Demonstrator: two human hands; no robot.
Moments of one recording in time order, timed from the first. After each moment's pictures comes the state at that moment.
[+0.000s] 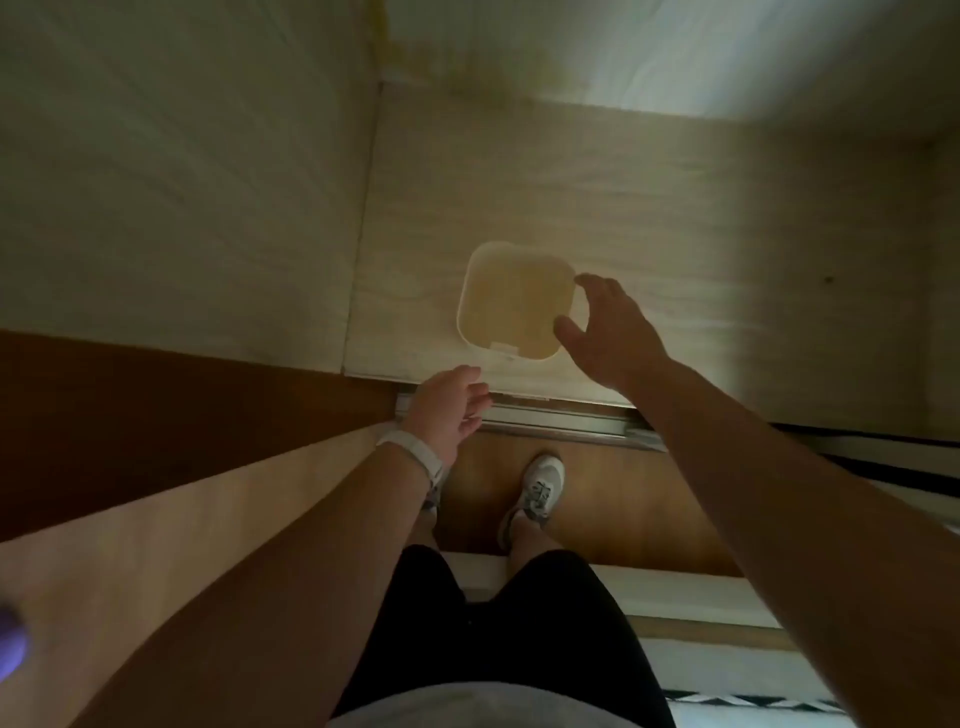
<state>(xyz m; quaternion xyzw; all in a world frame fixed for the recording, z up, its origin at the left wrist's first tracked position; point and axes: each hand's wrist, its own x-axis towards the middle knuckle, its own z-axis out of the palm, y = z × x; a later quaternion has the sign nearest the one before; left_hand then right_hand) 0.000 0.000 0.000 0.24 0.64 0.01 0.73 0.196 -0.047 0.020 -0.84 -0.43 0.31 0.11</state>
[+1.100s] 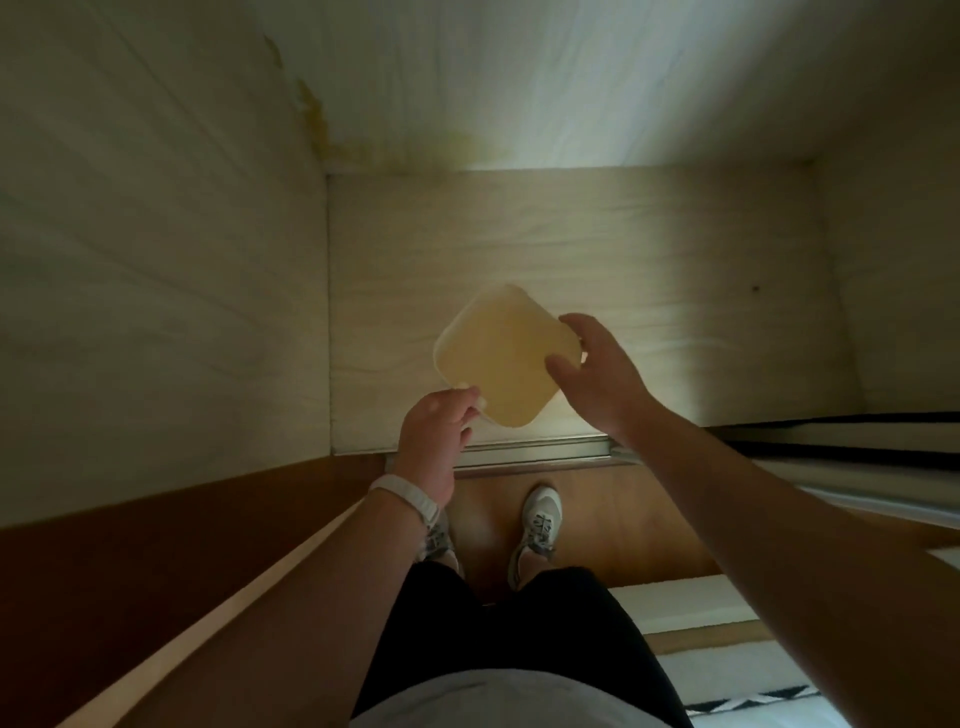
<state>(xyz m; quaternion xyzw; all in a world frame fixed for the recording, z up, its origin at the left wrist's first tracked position) 0.025 0.033 0.045 0.30 0.60 0.08 0.74 0.193 -0.047 0.069 -0.86 -0.27 0.34 0.28</state>
